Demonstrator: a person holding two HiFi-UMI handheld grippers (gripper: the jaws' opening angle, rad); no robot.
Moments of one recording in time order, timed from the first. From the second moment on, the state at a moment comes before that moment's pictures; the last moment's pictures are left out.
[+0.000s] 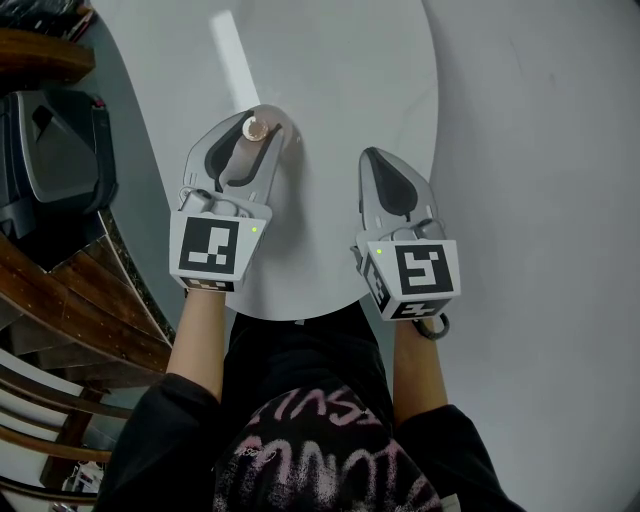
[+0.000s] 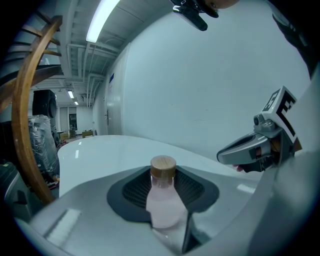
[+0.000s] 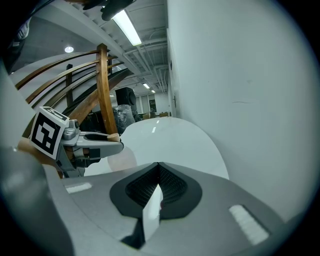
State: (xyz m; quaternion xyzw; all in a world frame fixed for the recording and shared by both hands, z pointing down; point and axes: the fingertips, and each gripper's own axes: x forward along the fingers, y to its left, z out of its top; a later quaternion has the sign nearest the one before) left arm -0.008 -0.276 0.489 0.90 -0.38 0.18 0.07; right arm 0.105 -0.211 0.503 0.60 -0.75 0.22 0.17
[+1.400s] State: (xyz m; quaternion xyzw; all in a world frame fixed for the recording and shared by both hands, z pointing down) left arm -0.048 -0.244 0.413 0.89 -0.42 0.16 0.05; right arm 0.085 -0.205 0.428 0.60 -0.77 0.17 0.14
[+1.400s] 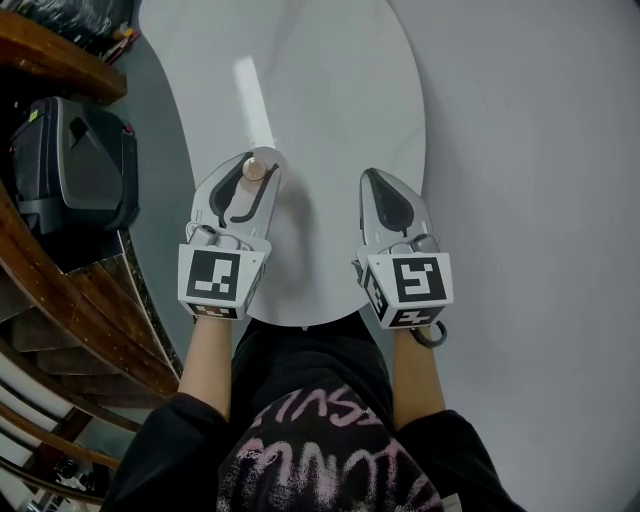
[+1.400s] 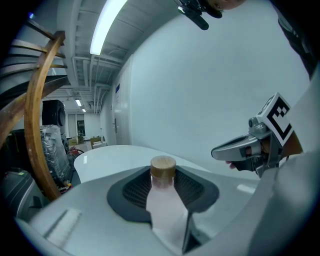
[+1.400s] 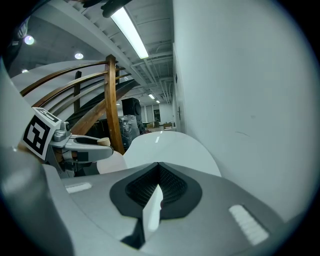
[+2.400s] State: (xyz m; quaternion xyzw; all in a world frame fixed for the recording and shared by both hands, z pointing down) left arm -0.050 -0.204 0.359 0.89 -0.42 0.14 0.02; right arm 0.090 -0.178 0.369 0.60 -0.78 0.11 0.11
